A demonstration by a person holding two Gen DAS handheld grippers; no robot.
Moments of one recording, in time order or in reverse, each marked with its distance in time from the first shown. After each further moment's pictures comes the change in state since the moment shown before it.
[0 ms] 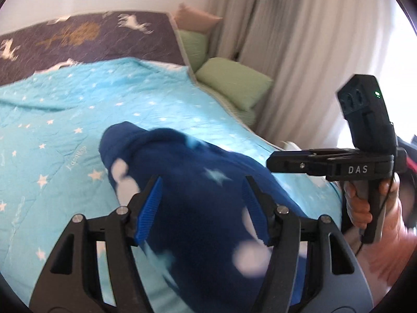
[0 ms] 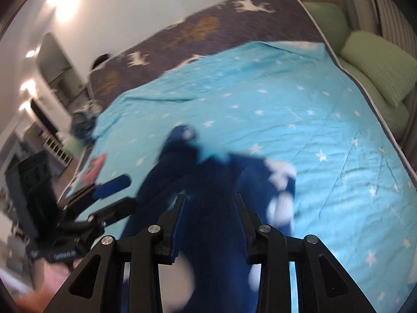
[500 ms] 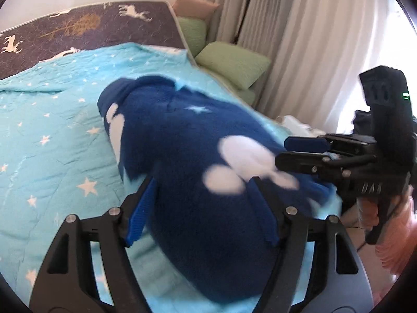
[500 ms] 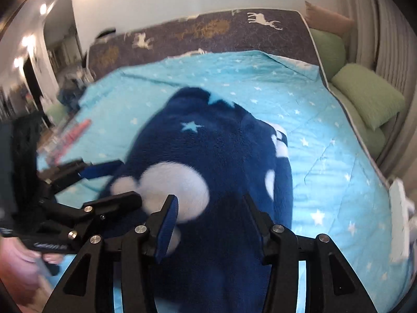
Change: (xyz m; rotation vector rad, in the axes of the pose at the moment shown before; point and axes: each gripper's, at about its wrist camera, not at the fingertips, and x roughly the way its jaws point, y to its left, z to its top) left arm -0.013 -0.023 -0.057 -0.006 0.047 0.022; right arm -0.017 0.043 -0.082 -0.150 -0.047 -0.166
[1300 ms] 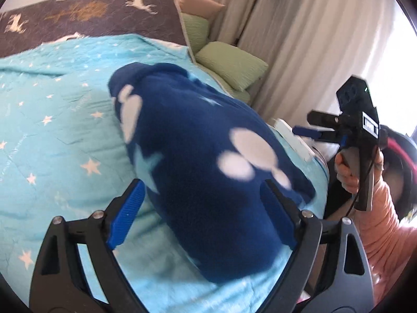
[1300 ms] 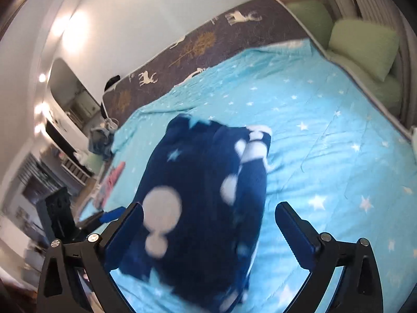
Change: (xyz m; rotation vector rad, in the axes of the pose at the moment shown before) left arm 0.001 0.036 0.007 -0.119 0.037 -0.034; right arm -0.006 -0.097 -0.001 0.287 -0.023 0.287
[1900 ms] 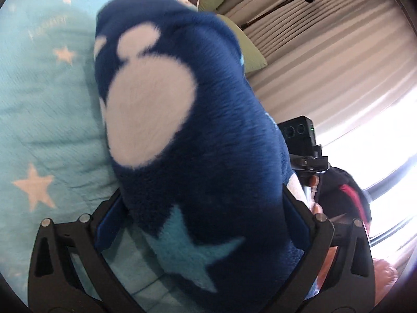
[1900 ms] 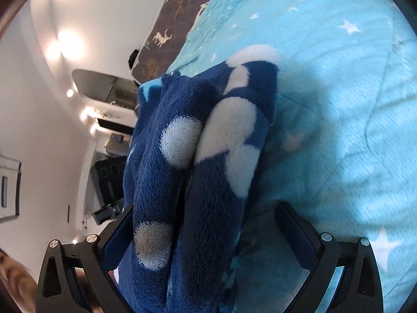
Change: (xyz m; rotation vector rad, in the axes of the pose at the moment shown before) left arm 0.113 0.083 0.020 -0.337 0.209 -0.358; right arm 0.144 -0.106 0.020 0.234 0.377 0.440
